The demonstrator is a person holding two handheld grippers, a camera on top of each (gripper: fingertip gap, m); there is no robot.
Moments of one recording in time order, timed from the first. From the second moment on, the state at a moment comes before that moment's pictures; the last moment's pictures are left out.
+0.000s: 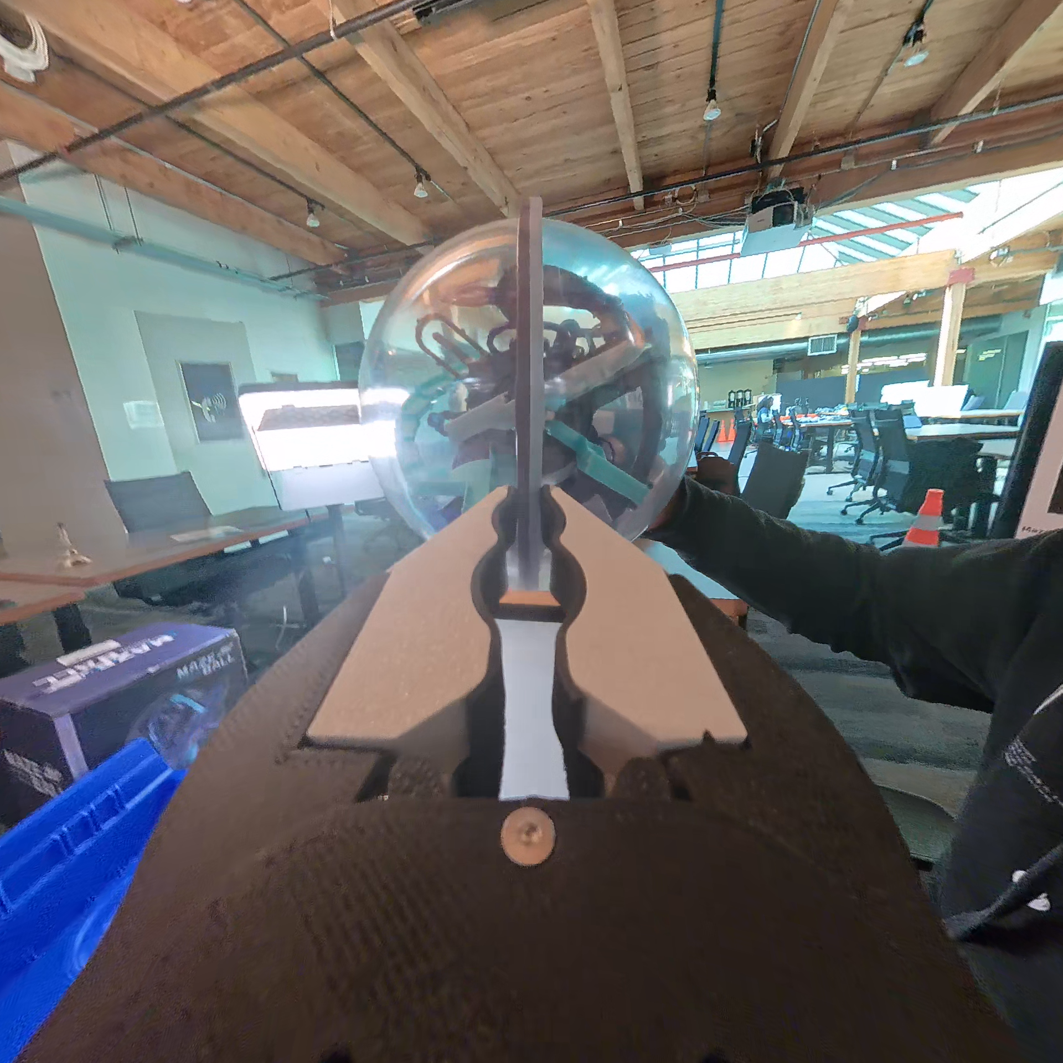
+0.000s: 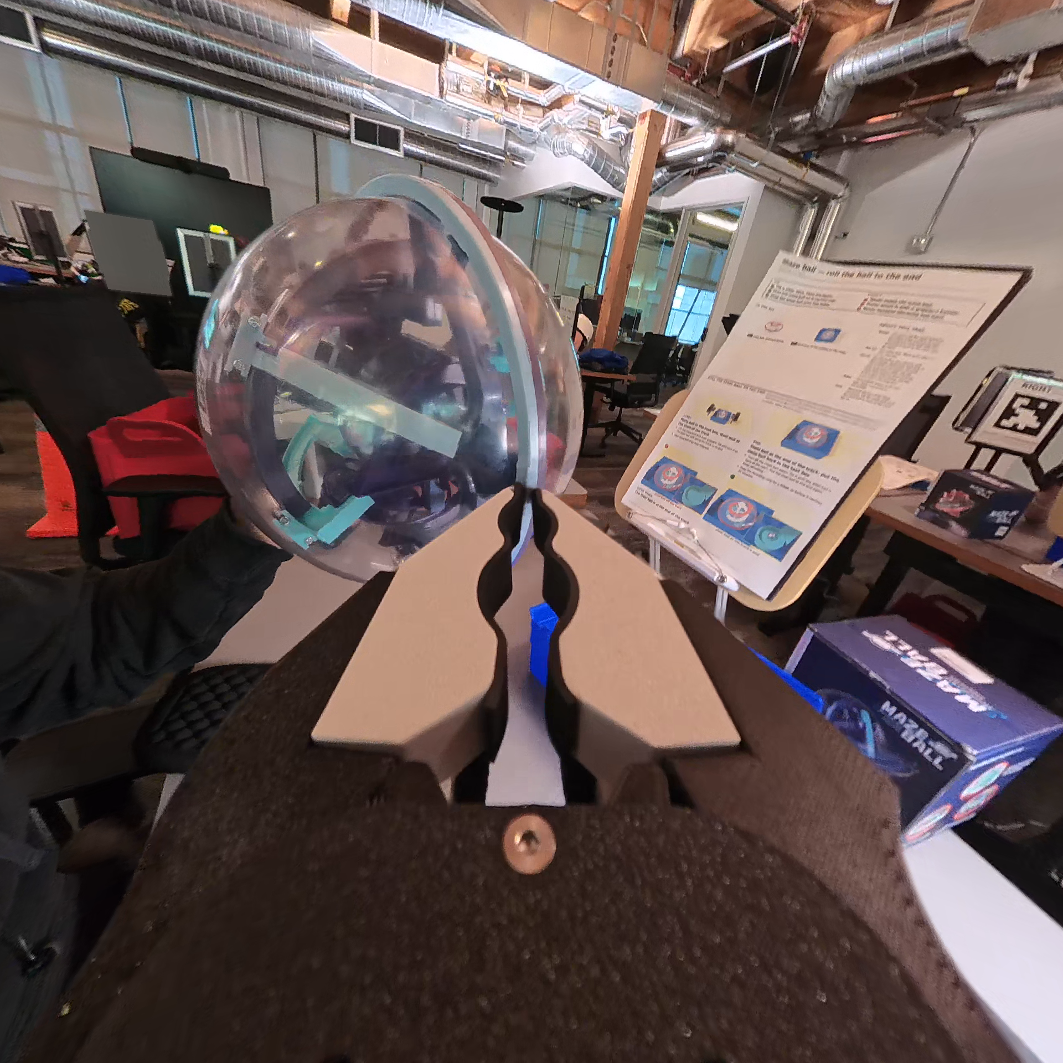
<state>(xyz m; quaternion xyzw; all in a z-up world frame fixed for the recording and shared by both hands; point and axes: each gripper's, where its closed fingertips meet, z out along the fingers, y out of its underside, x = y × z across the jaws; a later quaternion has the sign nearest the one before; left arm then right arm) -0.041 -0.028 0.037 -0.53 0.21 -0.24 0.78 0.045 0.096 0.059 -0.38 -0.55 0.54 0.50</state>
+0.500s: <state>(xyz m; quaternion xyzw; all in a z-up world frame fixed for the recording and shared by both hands) -0.049 -0.005 -0.022 -0.56 0.16 -0.29 0.76 0.040 0.115 0.006 -0.43 -0.54 0.55 0.47</state>
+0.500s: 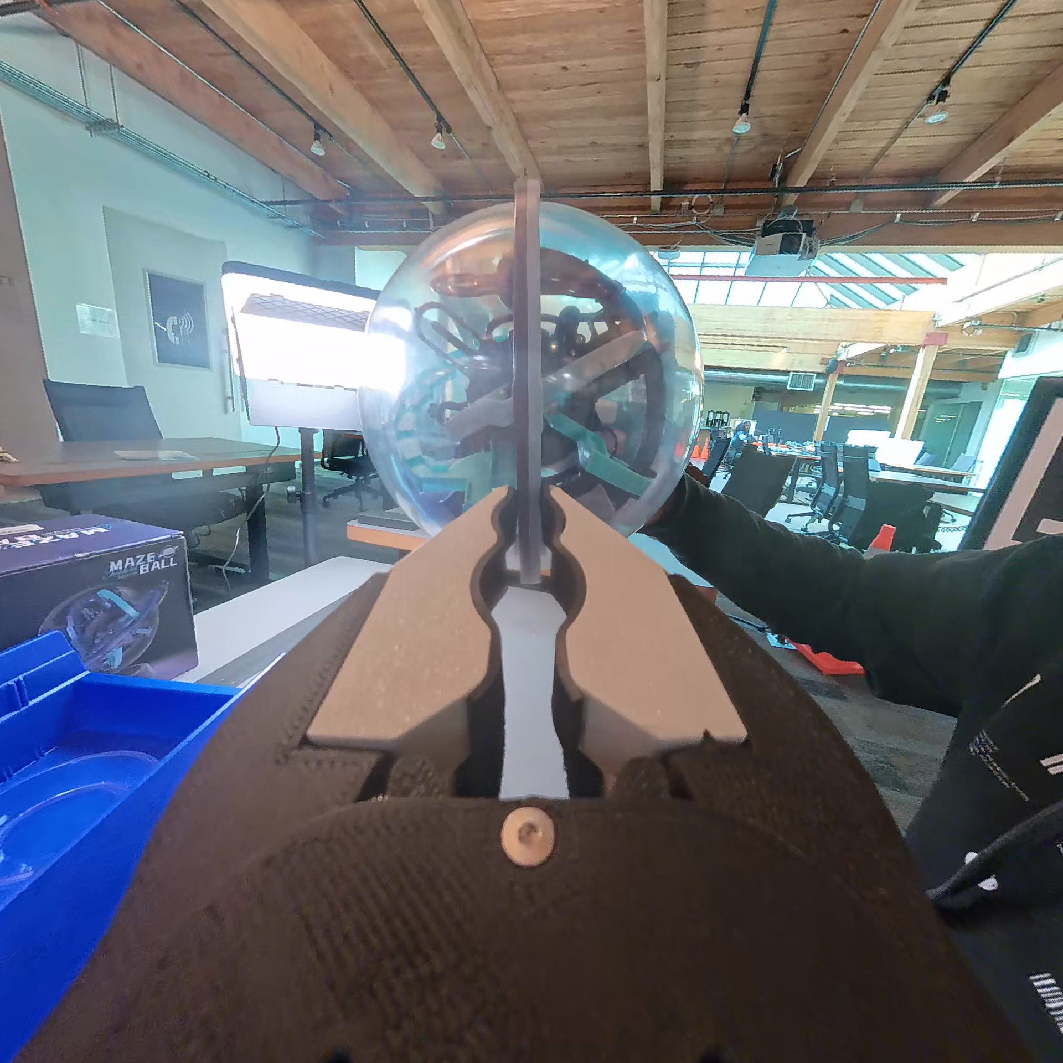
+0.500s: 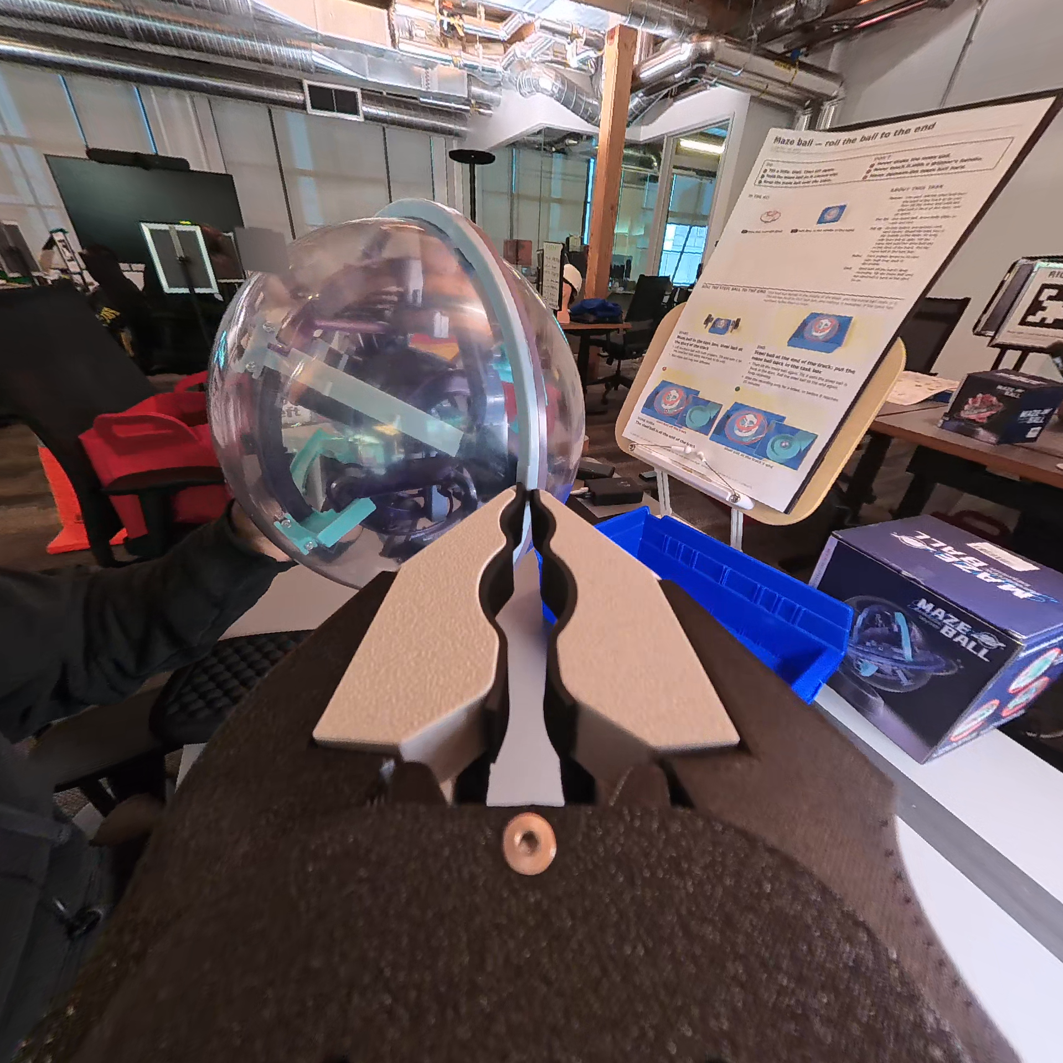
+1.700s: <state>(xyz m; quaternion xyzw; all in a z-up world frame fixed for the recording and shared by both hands) -0.065 0.016 -0.034 -0.54 0.15 -0.25 0.79 0.050 0.041 0.070 -0.23 -0.64 0.43 0.60</state>
